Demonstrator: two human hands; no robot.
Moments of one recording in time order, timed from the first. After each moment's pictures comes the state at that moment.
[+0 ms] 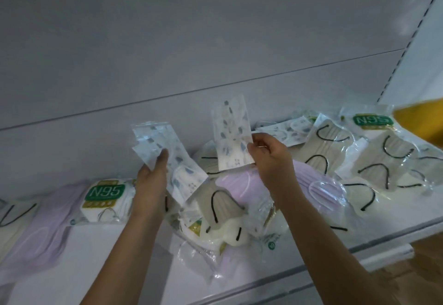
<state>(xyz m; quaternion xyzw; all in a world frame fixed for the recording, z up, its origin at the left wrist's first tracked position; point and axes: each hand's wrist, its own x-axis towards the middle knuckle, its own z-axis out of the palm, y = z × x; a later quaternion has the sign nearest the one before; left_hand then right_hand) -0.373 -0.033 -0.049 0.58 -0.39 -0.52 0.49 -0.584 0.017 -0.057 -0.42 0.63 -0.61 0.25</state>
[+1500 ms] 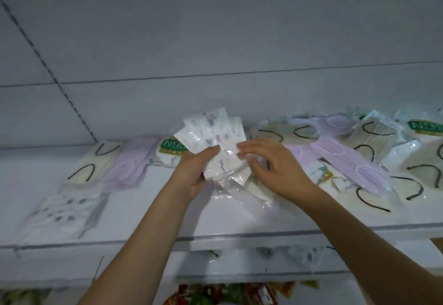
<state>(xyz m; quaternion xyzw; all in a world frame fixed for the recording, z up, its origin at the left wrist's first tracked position) -0.282 0.034 -0.058 0.43 -0.35 -0.68 0.48 -0.480 0.068 -0.063 -0.78 0.48 -0.40 0.10</state>
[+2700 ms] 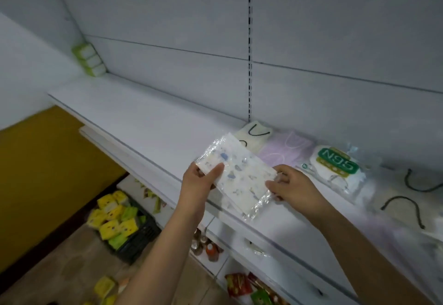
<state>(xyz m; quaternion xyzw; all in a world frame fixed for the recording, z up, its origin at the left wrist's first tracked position) -0.001 0.107 -0.085 0.64 -0.23 -0.37 0.63 -0.200 0.007 -0.087 -0.67 0.44 -0.23 0.55</state>
